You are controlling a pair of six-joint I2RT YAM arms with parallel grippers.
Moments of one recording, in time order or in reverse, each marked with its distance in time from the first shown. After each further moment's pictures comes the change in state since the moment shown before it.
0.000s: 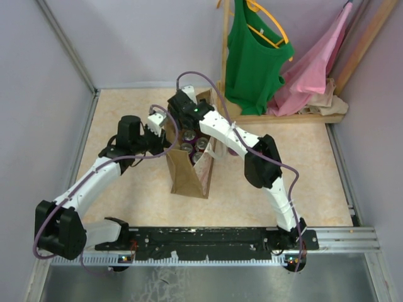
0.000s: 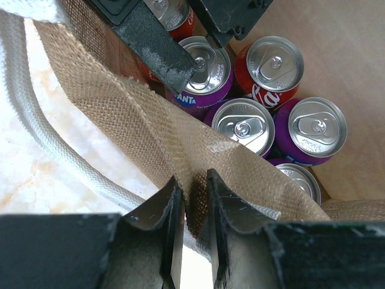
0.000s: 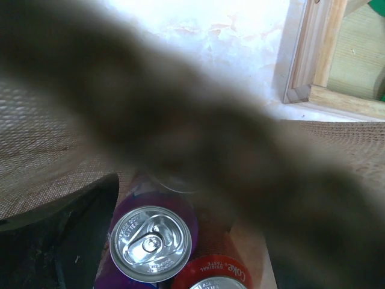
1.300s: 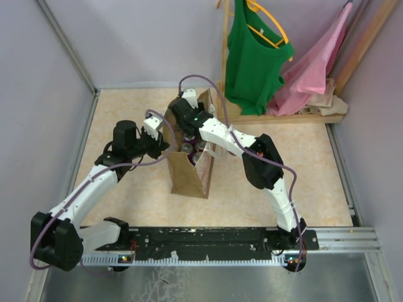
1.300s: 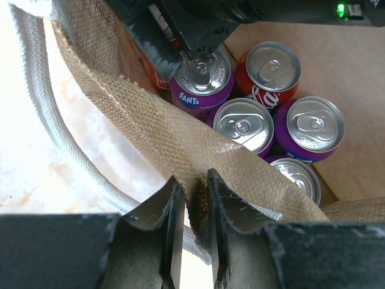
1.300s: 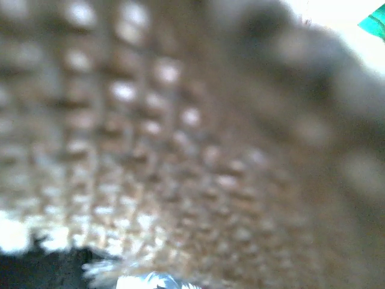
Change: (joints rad) left arm 0.003 -0.095 -0.072 0.054 -0.019 0.018; right arm 0.011 -0.021 -0.192 0.292 0.104 0.020
